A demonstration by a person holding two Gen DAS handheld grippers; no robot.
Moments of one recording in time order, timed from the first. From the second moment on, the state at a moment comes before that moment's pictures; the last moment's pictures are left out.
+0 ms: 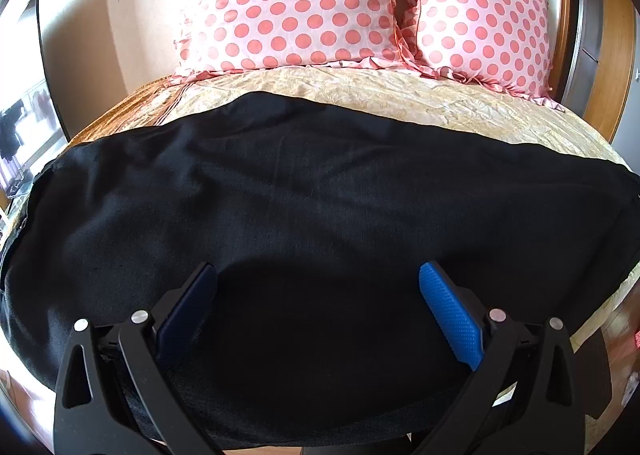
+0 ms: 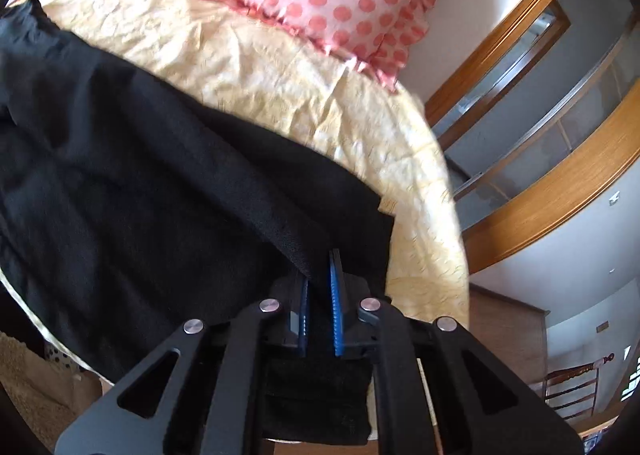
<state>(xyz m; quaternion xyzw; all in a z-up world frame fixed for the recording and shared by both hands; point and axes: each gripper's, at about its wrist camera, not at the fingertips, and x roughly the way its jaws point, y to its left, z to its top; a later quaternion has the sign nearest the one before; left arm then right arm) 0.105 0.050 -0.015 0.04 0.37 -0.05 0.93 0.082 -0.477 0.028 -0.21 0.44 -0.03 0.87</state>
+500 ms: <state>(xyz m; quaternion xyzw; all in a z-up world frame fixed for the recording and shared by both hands) 0.101 0.055 -0.015 0.02 0.36 -0.08 0.93 -0.023 -0.400 0.215 -0.27 0.31 -0.04 0.91</state>
